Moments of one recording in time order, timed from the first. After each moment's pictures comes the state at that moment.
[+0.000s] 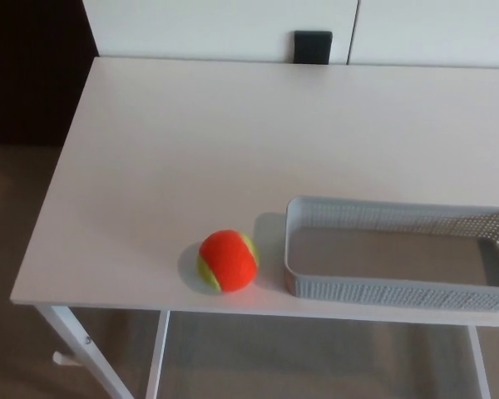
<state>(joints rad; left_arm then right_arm) 0.30 0.56 0.76 0.70 -0.38 -0.26 -0.29 0.13 -0.41 -0.24 1.07 0.12 -0.27 0.29</state>
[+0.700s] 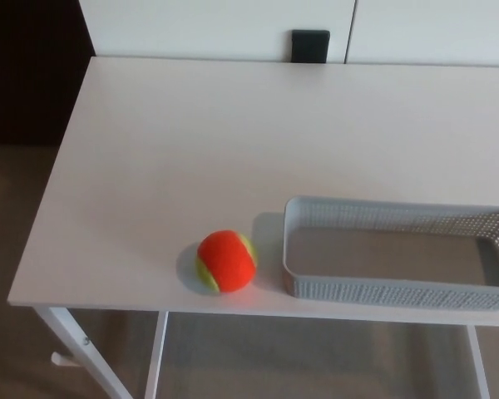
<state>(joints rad) 0.10 0.56 0.38 -0.14 -0.31 -0.19 -0.29 0.11 -0.40 -0.24 1.07 0.12 -0.27 0.29</state>
